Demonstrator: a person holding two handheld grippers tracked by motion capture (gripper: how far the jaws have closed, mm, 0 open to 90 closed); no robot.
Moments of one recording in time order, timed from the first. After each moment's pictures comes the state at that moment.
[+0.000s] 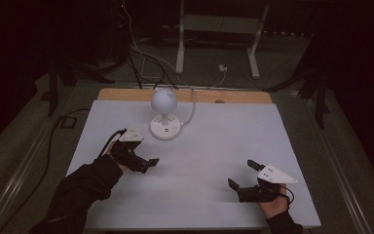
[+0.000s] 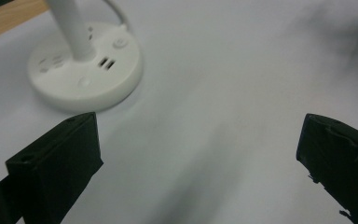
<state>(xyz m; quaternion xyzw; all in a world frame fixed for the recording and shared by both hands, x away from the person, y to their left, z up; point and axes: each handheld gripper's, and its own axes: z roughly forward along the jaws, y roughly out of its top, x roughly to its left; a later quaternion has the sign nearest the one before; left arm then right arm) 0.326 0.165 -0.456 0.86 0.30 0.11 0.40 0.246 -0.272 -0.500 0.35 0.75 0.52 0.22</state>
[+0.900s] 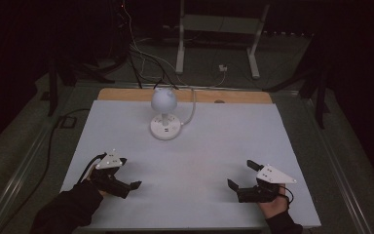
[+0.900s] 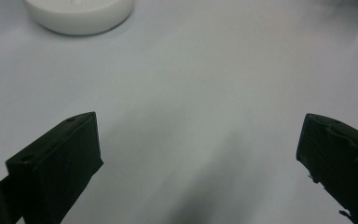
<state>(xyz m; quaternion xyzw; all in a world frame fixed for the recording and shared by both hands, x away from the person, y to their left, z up) 0.268 0.208 -0.492 0.85 0.30 0.11 0.41 0.247 -0.271 -0.501 0.35 0.76 0.51 0.22</state>
